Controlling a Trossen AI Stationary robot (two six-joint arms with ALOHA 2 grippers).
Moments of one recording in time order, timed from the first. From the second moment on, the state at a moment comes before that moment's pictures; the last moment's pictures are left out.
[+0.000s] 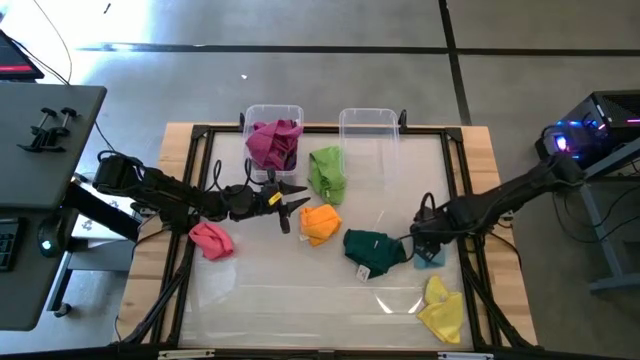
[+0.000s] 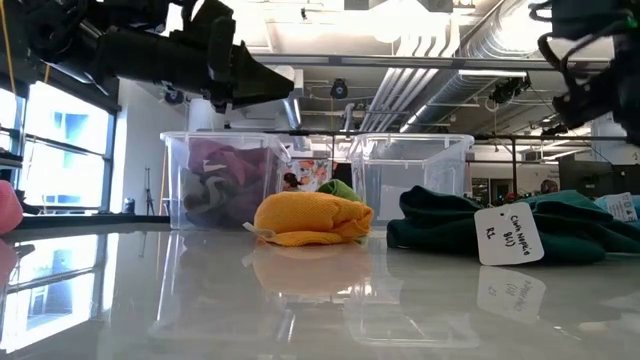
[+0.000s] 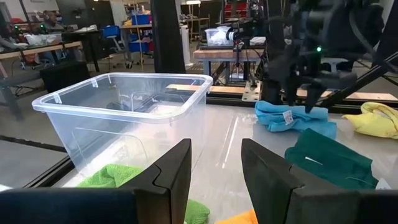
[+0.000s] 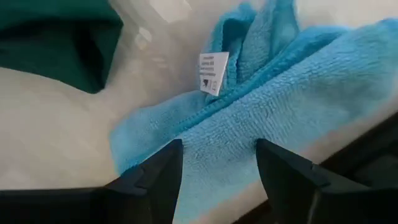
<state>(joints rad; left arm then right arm) -0.05 1.42 0.44 0.91 -0.36 0.04 0.35 1.12 0.65 -1.09 -0.05 1.13</state>
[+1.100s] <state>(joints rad) -0.05 1.42 0.44 0.92 -0.36 0.01 0.23 1.15 1.16 -1.06 1.05 0.48</state>
